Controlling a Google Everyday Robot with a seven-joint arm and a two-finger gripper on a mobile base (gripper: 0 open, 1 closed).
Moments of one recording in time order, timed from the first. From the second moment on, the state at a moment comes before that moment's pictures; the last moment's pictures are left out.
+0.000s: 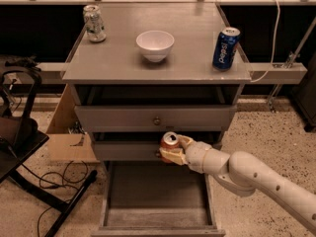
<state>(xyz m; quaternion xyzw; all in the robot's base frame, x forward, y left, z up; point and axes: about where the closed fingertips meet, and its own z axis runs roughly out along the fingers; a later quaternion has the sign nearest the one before) 0.571 -0.051 0.593 -0.34 0.72 0.27 0.54</state>
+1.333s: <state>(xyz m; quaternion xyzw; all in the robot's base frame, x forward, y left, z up) 0.570 -0.139 0.340 -0.38 0.78 0.22 0.45</state>
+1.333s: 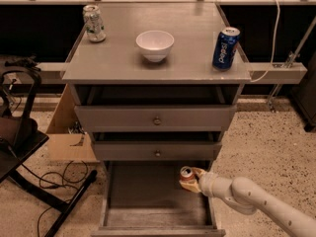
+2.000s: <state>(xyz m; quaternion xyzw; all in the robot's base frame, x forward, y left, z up) 0.566 -0.111 0.305 -0.40 0.77 0.24 0.43</state>
